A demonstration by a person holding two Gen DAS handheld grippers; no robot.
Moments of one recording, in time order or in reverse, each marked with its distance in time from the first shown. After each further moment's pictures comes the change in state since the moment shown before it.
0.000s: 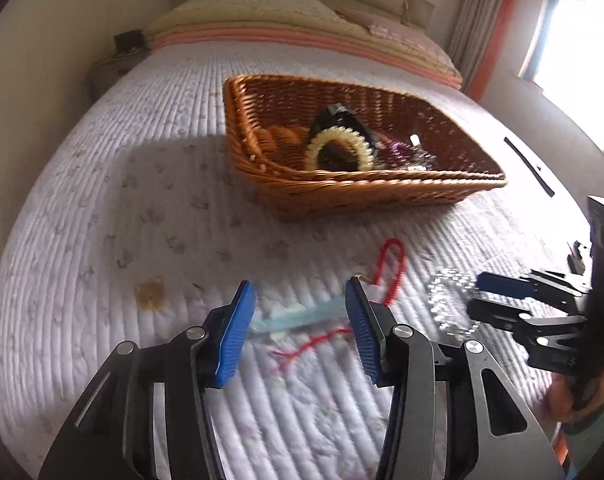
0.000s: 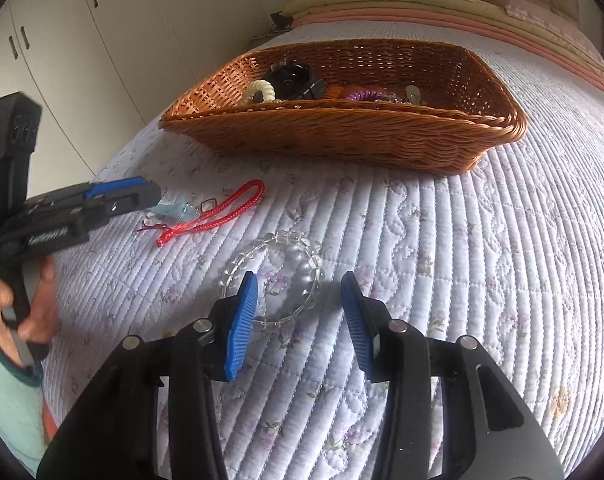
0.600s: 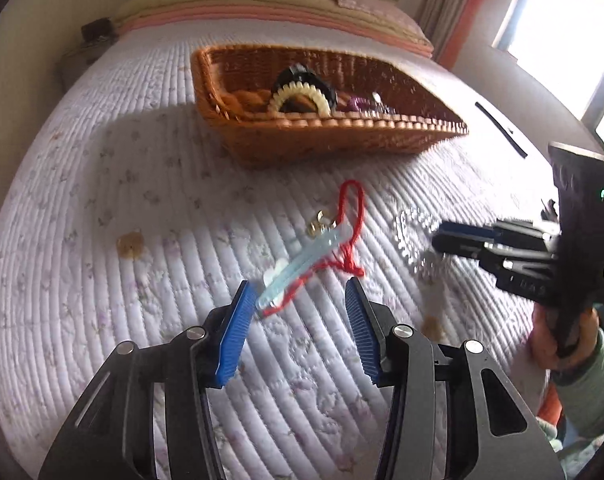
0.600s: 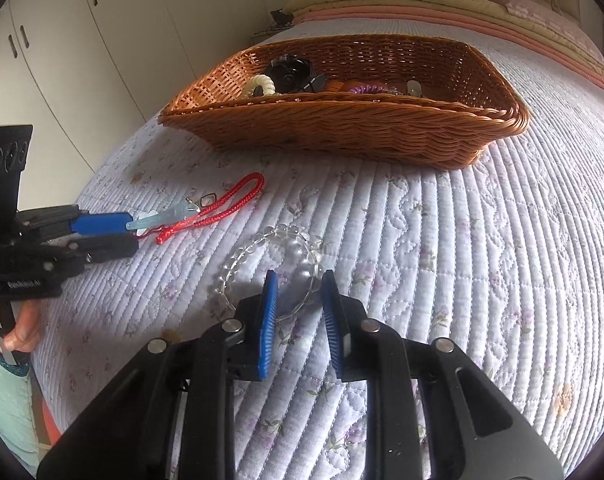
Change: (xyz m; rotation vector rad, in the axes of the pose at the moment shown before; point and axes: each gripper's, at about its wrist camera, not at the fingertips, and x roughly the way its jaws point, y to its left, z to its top) left arm -0.021 -0.008 -0.024 0.058 0.068 -0.084; right arm 0.005 -0.001 0.002 0.002 0.007 0.006
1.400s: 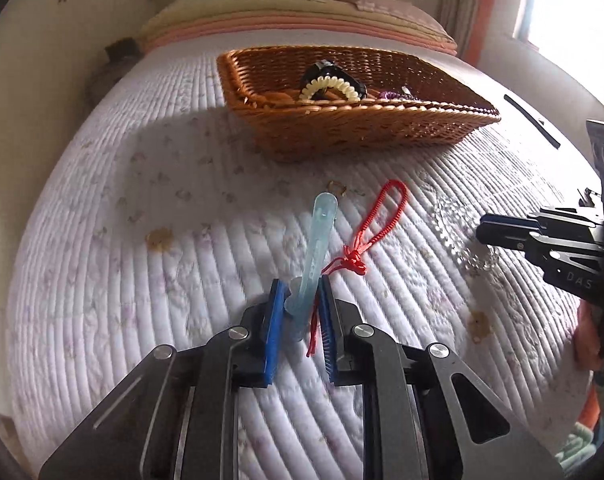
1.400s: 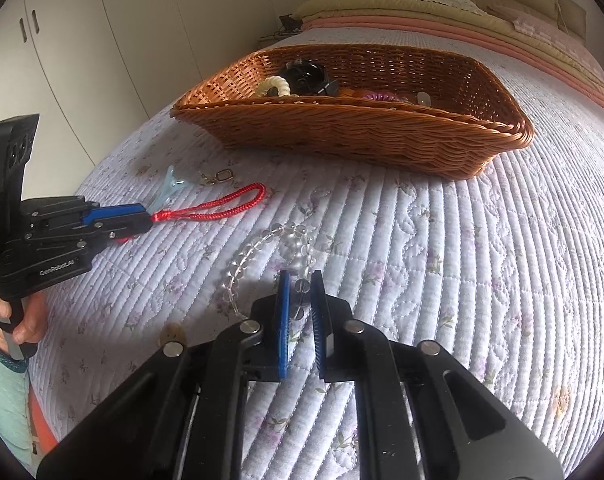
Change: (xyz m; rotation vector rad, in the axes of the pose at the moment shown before) left arm 0.003 -0.002 -0.017 0.025 -0.021 0.151; right arm -0.003 0.012 -0.006 -0.058 -0.025 -0.019
